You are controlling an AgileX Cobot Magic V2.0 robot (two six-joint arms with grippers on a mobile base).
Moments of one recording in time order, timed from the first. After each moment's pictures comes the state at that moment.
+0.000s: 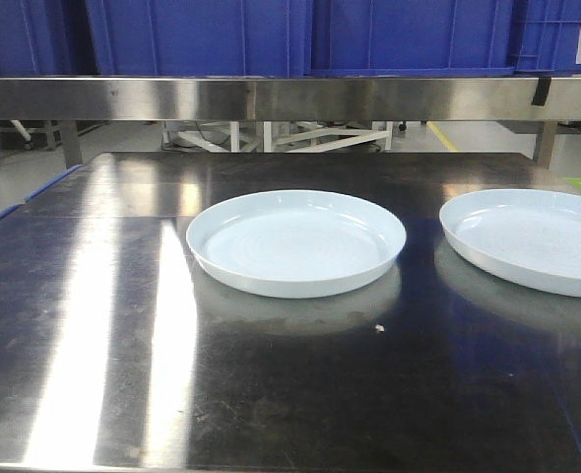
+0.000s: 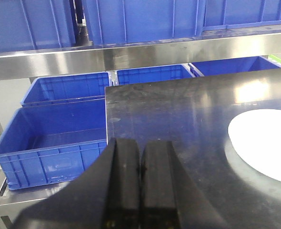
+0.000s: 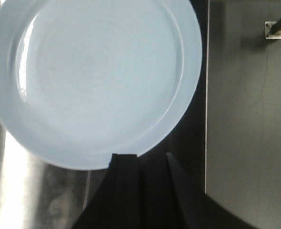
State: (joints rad) left arm -0.23 0.35 -0.26 0.06 0.12 0.01; right arm -0.09 1.28 -0.89 0.12 0.73 -0.02
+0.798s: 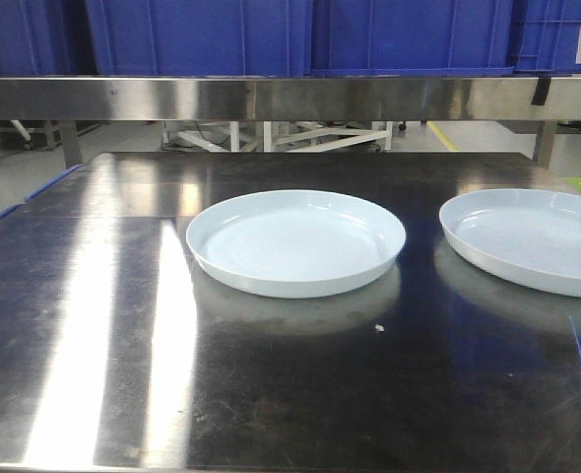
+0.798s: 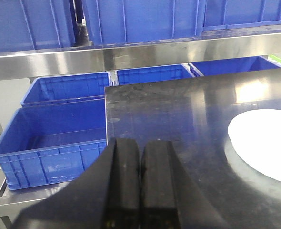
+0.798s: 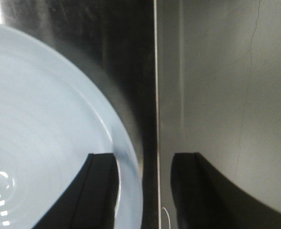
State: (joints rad) left arm -0.23 0.35 -0.26 0.06 0.12 0.01; right arm -0.16 1.86 -1.37 0.05 0.94 -0.02
